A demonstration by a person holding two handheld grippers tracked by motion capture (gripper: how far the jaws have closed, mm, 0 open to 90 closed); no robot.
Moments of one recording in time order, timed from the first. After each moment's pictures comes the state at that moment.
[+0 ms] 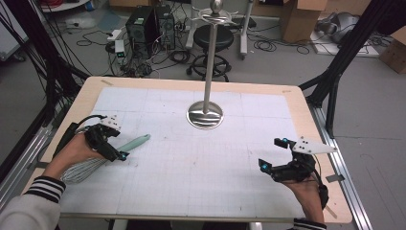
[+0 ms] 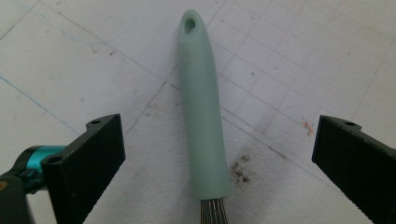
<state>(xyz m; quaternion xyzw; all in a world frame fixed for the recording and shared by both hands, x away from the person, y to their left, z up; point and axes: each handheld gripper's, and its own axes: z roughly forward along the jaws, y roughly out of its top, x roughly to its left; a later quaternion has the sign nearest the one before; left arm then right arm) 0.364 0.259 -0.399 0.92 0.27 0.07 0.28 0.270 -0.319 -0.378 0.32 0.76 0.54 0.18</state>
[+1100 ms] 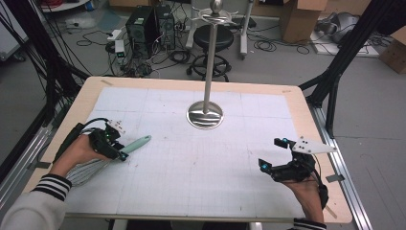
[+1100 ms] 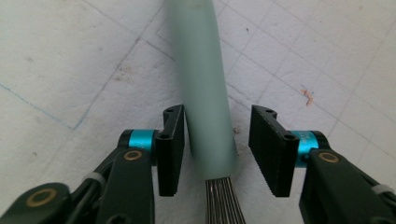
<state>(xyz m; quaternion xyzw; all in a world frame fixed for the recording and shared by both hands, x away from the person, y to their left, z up) 0.368 0.252 -0.412 0.93 0.28 0.02 0.21 0.270 -0.319 -0.379 0.32 0.76 0.54 0.17</state>
